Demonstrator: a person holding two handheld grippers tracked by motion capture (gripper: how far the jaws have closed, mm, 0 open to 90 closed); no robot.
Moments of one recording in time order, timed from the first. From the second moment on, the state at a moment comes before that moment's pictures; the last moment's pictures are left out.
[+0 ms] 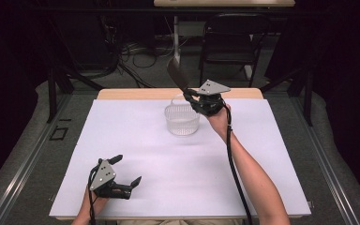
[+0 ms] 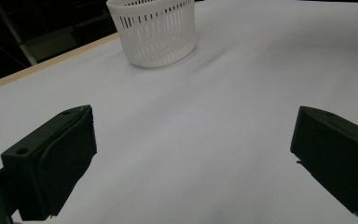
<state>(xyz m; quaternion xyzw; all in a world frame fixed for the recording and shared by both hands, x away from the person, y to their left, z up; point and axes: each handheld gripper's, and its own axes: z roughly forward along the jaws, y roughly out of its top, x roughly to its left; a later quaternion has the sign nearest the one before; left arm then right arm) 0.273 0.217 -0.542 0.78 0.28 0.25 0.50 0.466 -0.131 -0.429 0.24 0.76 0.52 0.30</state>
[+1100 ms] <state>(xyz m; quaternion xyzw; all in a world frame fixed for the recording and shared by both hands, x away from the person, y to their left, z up) 0.272 0.218 -0.542 0.78 0.28 0.25 0.50 0.481 -0.121 -0.454 0.24 0.76 0.53 0.30</state>
